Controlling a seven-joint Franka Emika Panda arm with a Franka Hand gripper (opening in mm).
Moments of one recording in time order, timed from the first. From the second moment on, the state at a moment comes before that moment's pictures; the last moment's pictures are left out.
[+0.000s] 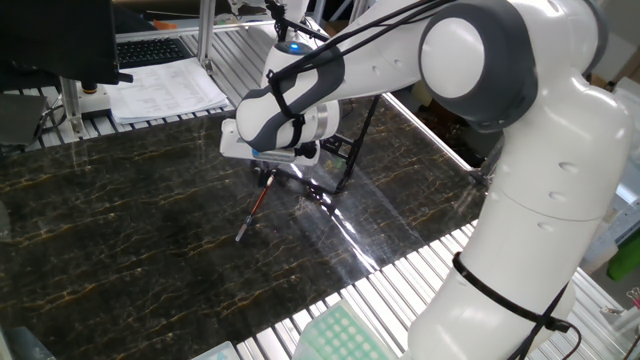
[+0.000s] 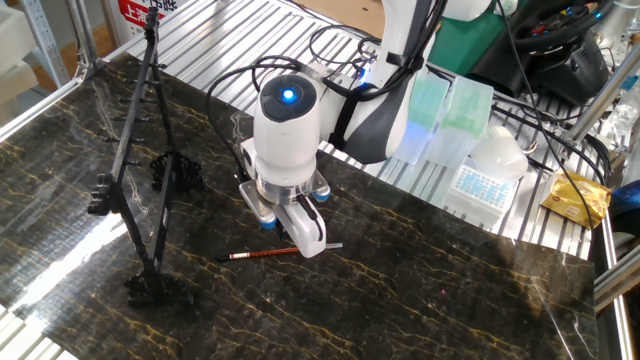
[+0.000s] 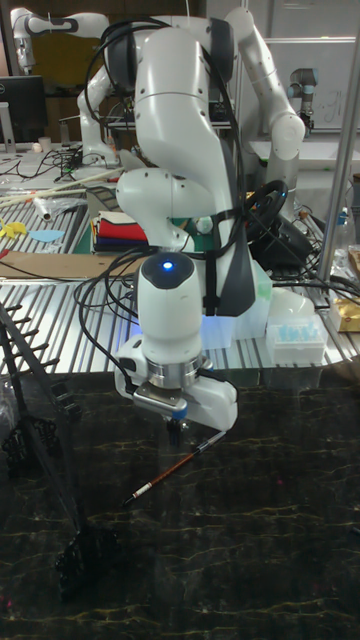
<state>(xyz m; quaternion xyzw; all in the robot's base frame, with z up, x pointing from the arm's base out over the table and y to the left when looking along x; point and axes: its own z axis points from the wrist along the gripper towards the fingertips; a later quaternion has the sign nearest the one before) 0.518 0.008 0.117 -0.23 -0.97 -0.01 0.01</state>
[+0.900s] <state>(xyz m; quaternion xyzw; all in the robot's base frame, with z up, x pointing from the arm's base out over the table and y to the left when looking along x) 0.519 0.009 0.117 -0.22 -0.98 -0.01 0.01</state>
